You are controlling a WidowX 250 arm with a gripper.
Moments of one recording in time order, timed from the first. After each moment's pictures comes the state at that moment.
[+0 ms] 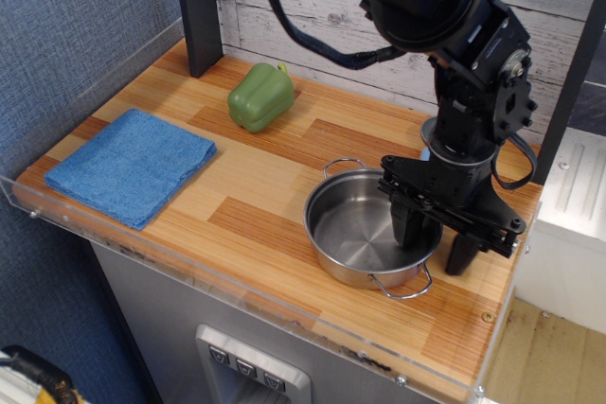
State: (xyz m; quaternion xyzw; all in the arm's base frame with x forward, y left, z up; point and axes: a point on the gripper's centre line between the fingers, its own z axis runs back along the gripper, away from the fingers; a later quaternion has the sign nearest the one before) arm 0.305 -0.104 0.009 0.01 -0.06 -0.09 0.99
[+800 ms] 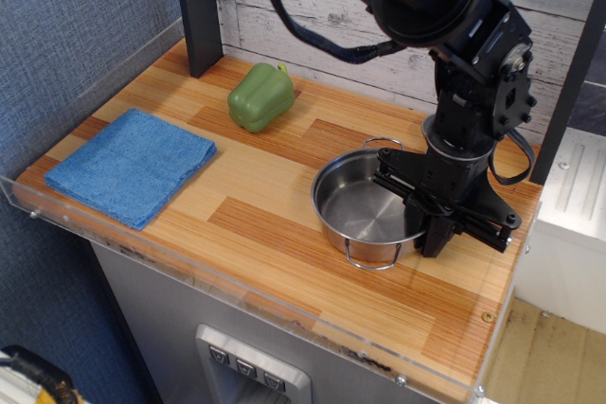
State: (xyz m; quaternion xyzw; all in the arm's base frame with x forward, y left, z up) arm 0.304 -0.102 0.013 0.02 -0.05 -0.08 0.99
